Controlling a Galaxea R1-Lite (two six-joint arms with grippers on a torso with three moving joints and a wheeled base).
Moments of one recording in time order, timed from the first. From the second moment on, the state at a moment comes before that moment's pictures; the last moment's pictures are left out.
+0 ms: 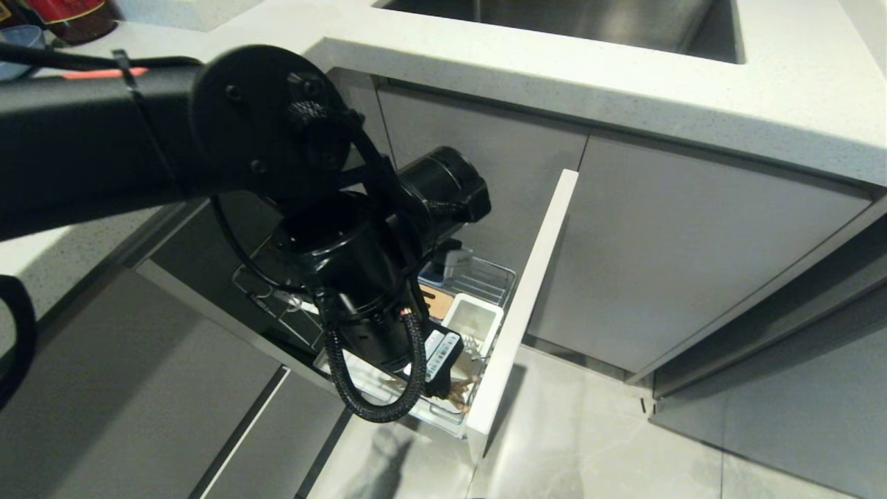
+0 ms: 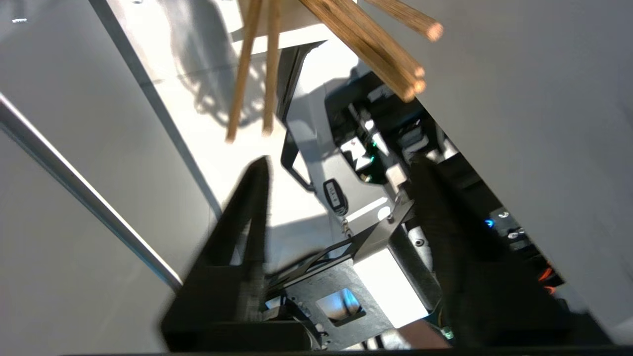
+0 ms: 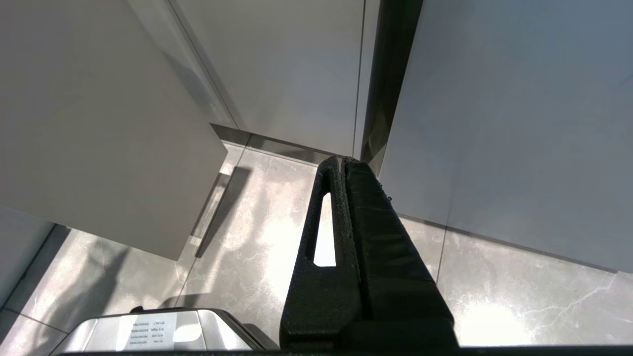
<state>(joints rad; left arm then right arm) -0.87 1.95 -1.97 1.28 0.16 -0.22 0.00 0.00 0.00 -0.01 -0.04 0.08</state>
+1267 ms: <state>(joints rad) -0.89 1.90 -1.96 0.86 -0.04 -0.60 0.00 0.00 0.00 -0.01 -0.04 0.08</state>
